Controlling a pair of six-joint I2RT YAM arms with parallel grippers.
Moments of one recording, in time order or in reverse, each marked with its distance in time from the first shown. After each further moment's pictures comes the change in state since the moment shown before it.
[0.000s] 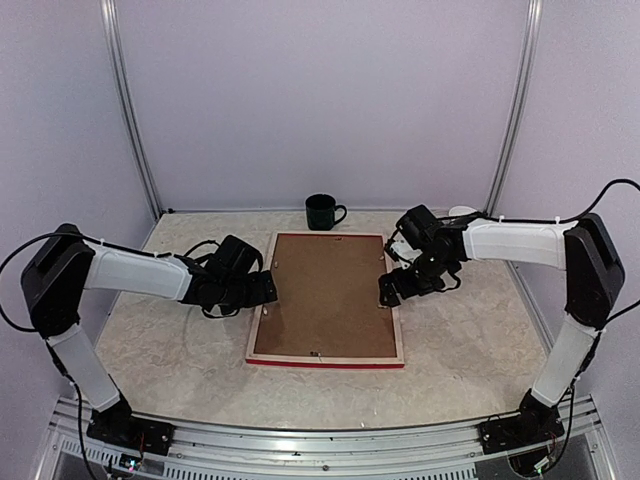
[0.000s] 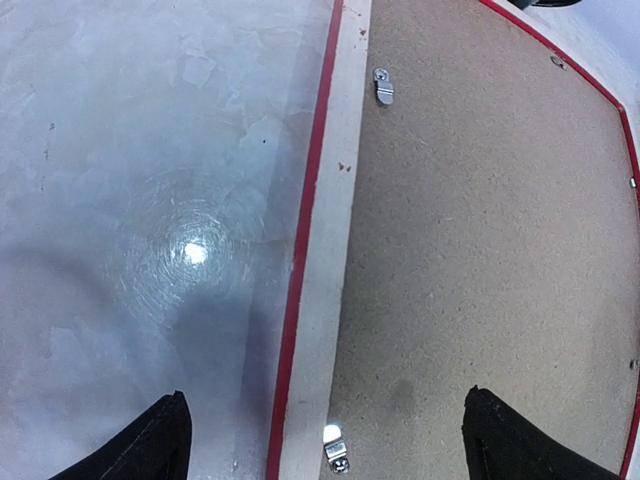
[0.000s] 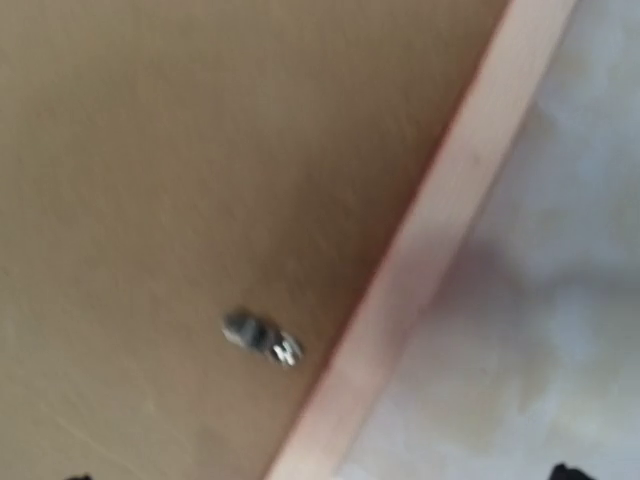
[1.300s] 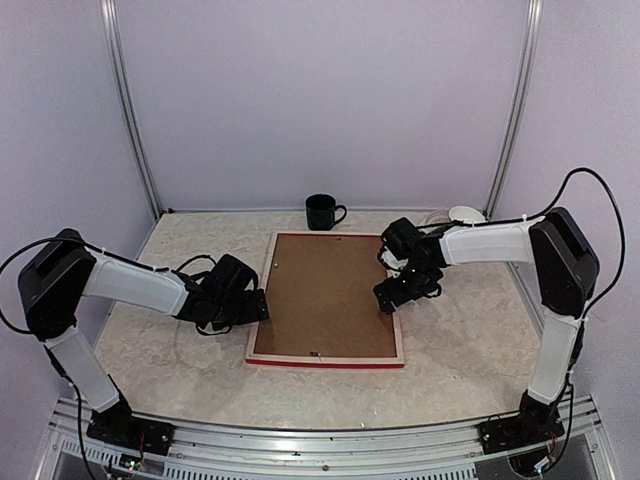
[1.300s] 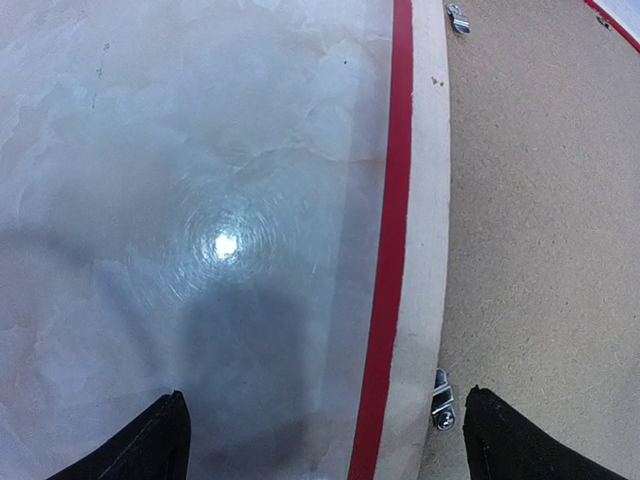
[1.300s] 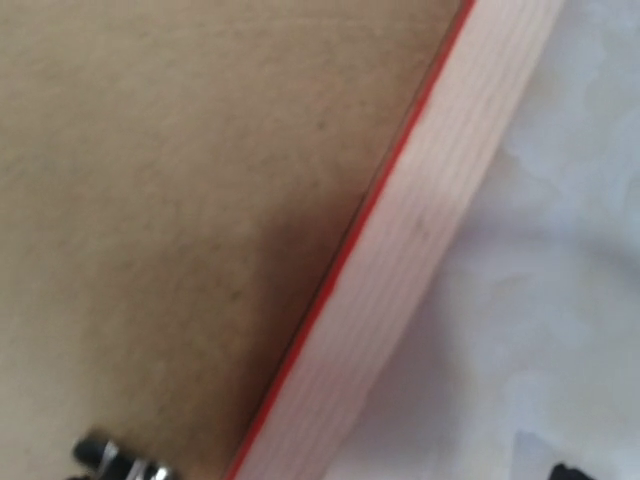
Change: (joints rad) left arm -0.024 -0.034 -0.140 0.040 -0.043 0.001; right arm 0.031 0.142 0.027 0.052 0.167 -0.045
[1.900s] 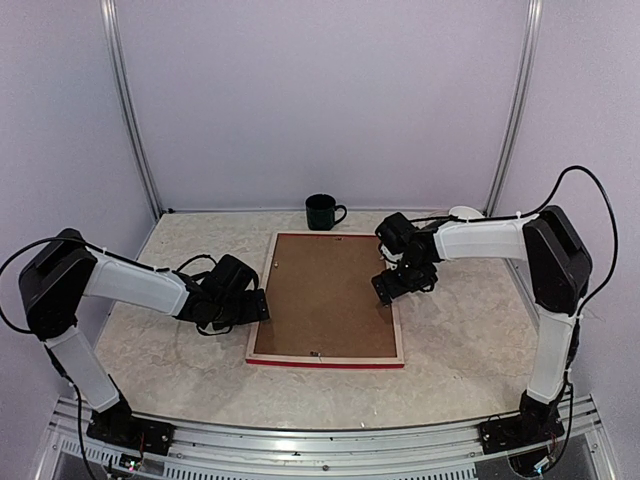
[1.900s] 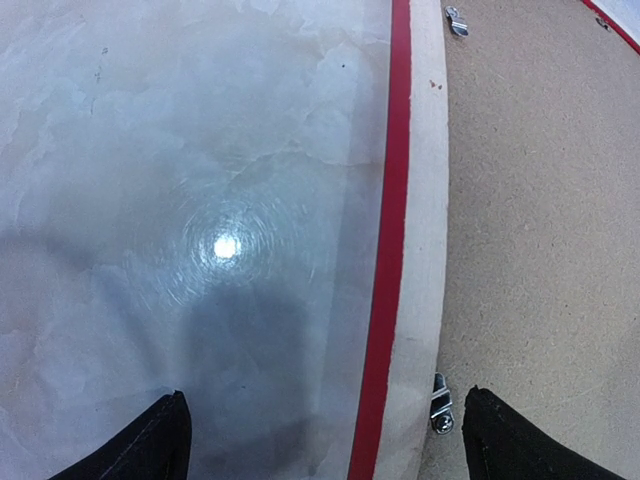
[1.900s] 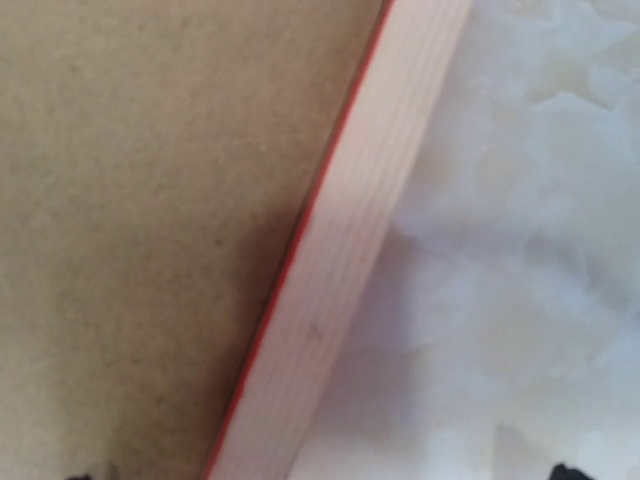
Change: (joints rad) left arm -0.001 0.005 0.000 0.009 -0.006 0.003; right arm 0.004 0.050 0.081 -0.019 0.112 0.060
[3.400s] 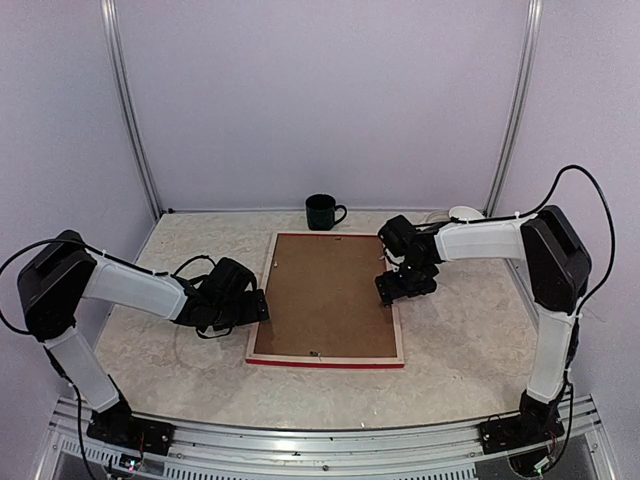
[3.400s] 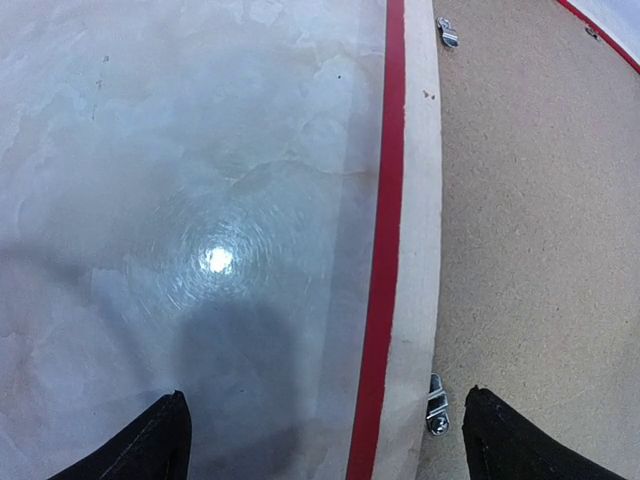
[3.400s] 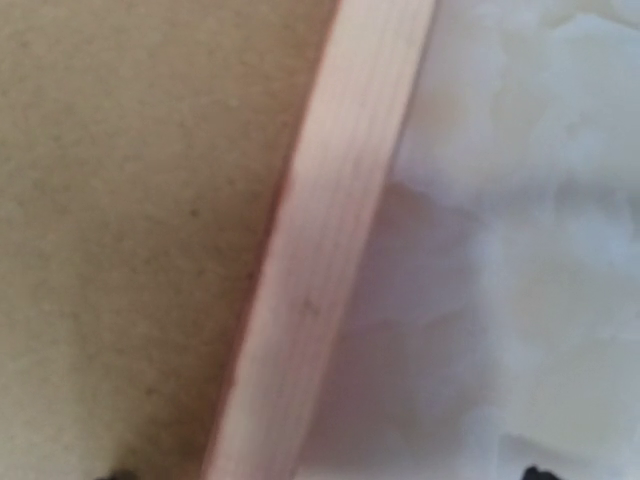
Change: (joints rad) left arm -0.001 -0.008 -0.037 0.066 -0.013 -0.002; right arm -0.024 0.011 -0.014 -0.003 -0.058 0.102
